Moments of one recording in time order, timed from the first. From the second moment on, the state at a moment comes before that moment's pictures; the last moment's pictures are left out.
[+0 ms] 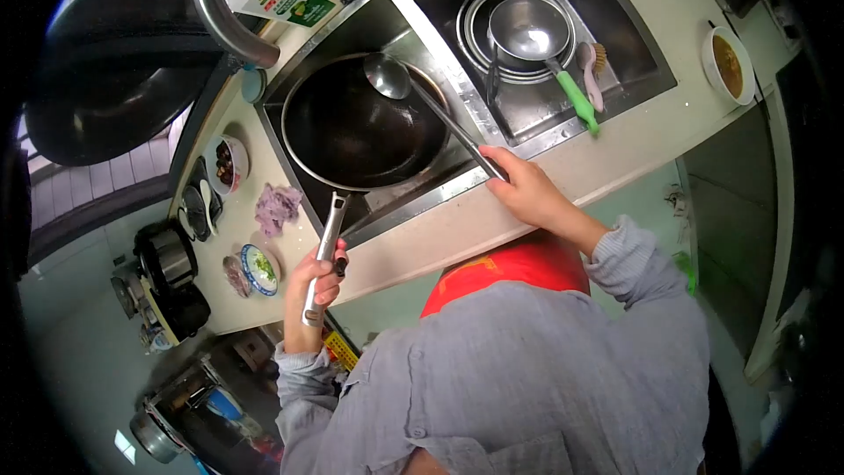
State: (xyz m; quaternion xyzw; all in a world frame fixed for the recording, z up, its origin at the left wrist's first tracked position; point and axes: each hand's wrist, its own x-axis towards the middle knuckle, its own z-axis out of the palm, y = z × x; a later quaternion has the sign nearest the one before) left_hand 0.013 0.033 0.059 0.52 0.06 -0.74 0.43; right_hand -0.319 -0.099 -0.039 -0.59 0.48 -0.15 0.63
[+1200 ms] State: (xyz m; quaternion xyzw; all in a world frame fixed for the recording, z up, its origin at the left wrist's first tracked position) left_hand 0.041 0.044 -0.040 0.85 -0.48 0.01 0.23; right_hand -0.201 -0.370 -0.043 -0.72 0.56 -0.34 0.22
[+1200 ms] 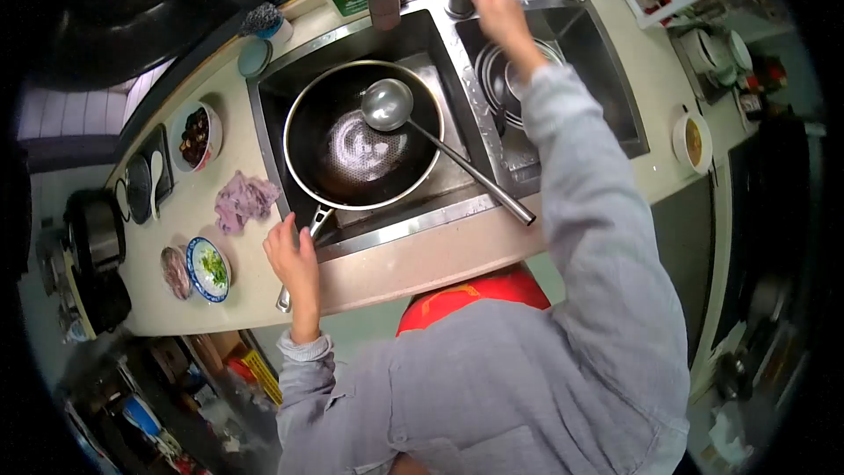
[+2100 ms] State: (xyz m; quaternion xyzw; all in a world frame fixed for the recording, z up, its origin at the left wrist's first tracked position) left_hand -0.163 -0.124 -0.104 0.84 -0.34 -0.37 0.21; right_hand -0.424 -0.276 -0.115 -0.66 0.62 0.12 0.41
